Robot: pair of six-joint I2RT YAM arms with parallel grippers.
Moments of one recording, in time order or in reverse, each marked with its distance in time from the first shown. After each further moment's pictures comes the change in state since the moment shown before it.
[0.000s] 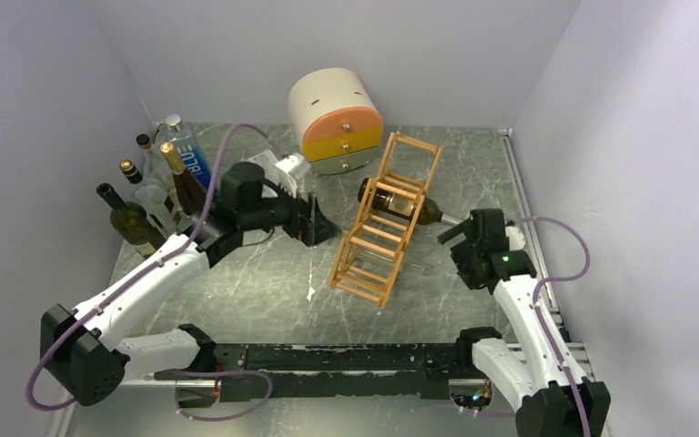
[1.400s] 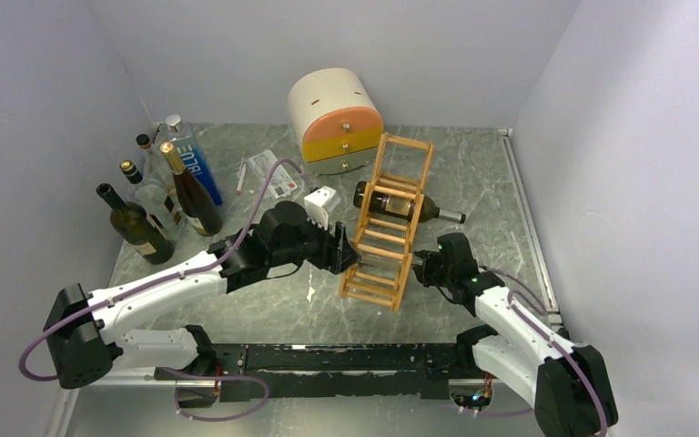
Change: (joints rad) left arm -0.370 0.037 -0.108 0.066 -0.421 -0.149; right arm 0.232 0.061 -0.347 0.428 -0.077 0.910
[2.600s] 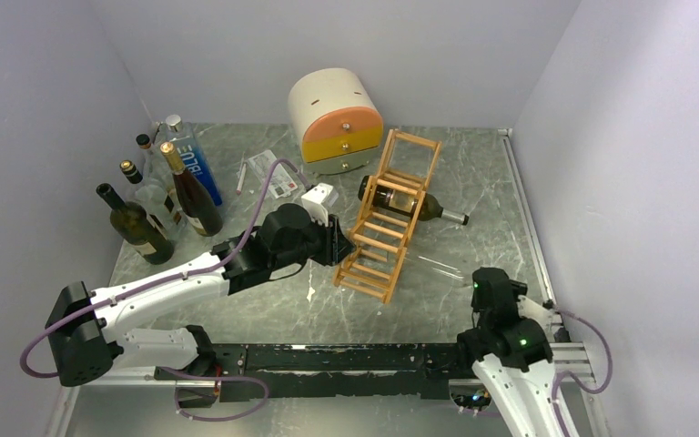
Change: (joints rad) left arm -0.015 0.010 -0.003 0.038 -0.150 -0.060; right arm -0.032 -0.723 0.070 -0.723 0.542 -0.044
